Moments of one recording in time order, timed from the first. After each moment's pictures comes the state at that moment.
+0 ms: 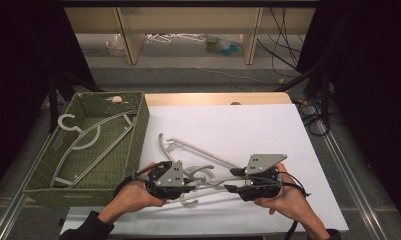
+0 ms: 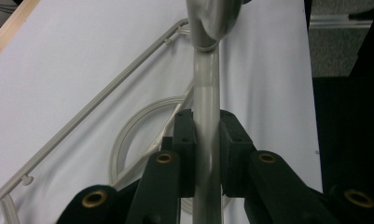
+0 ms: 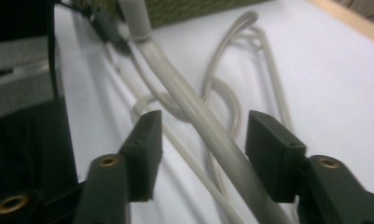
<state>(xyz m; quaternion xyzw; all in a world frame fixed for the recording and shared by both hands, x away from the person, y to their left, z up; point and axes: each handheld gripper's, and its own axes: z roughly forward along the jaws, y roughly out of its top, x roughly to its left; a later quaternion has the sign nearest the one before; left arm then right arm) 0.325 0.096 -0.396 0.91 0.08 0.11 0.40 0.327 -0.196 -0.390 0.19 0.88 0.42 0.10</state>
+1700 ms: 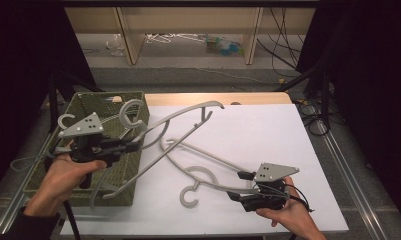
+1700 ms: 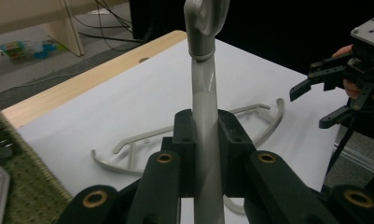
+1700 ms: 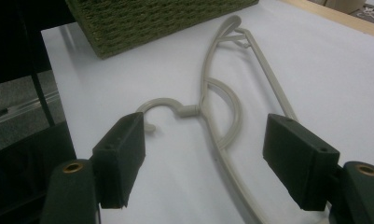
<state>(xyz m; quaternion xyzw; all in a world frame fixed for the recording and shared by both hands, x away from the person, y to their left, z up) 0.336 0.231 -0.298 0.79 0.31 0.14 0.51 0.306 -0.209 -0.408 0.25 0.84 0.47 0.11</state>
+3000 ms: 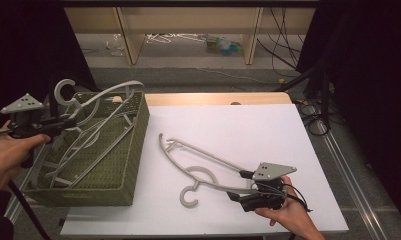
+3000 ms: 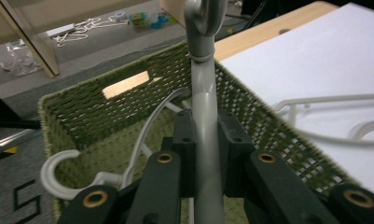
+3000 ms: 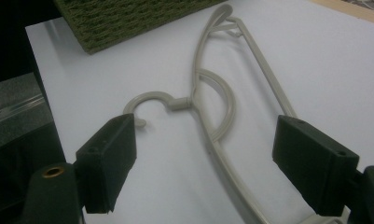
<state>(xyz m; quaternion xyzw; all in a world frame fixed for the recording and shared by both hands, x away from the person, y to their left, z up) 0.386 0.370 -0.306 0.76 0.44 0.25 0.40 0.311 -0.209 -0.416 0.27 0.84 0.45 0.11</state>
